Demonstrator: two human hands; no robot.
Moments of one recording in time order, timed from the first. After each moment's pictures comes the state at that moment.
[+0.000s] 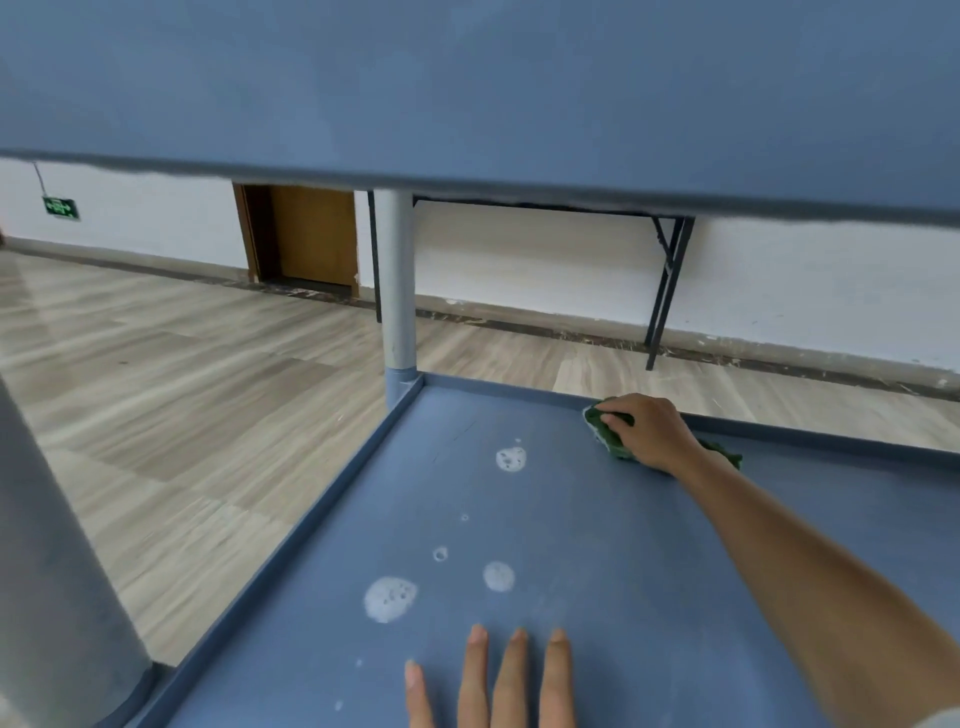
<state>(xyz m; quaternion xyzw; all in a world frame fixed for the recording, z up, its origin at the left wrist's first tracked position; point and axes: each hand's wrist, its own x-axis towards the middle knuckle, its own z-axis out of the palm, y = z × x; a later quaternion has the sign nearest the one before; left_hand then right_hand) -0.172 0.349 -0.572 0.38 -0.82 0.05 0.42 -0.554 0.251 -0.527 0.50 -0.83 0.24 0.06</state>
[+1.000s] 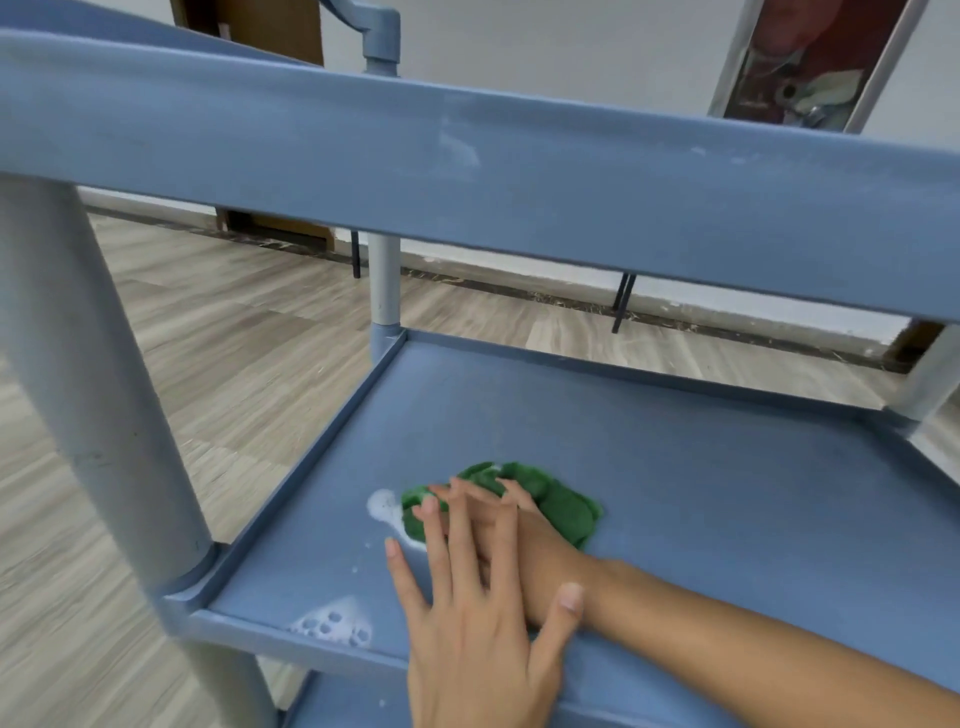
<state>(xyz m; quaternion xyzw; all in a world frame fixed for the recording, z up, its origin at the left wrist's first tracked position) -0.140 0.377 -0.529 0.36 -0.88 -0.06 0.31 -0.255 0.384 -0.483 0.69 -0.70 0.08 -0.13</state>
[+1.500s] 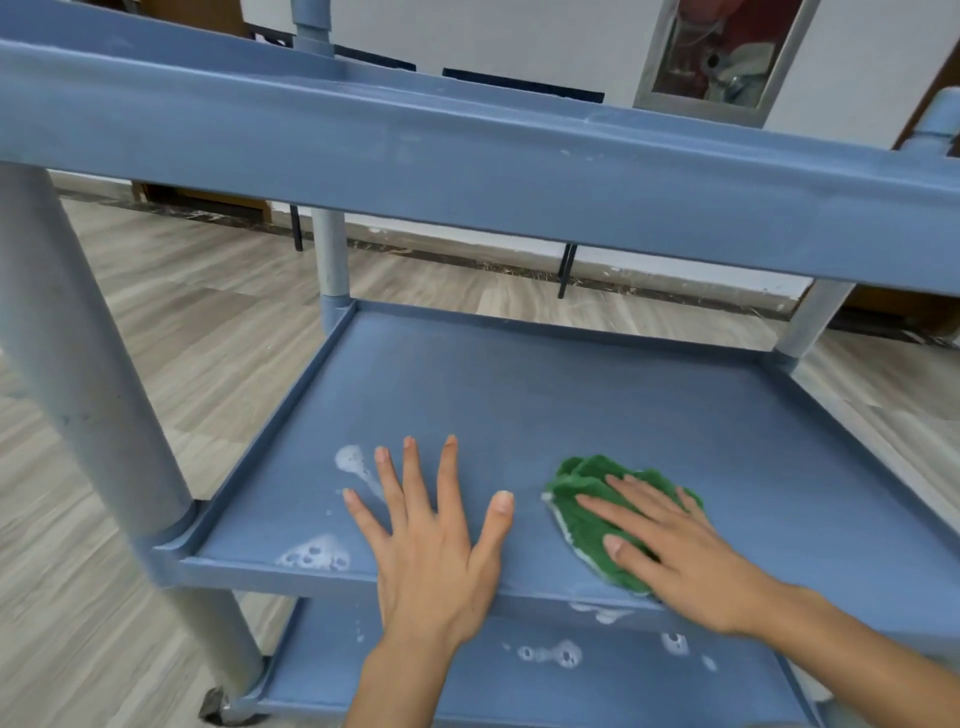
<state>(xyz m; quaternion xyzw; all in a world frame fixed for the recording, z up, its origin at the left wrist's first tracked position) -0.126 0.383 -0.536 0.37 -0.87 -0.17 0.27 -0.318 0.569 -0.505 0.50 -0.86 0.04 -0.10</state>
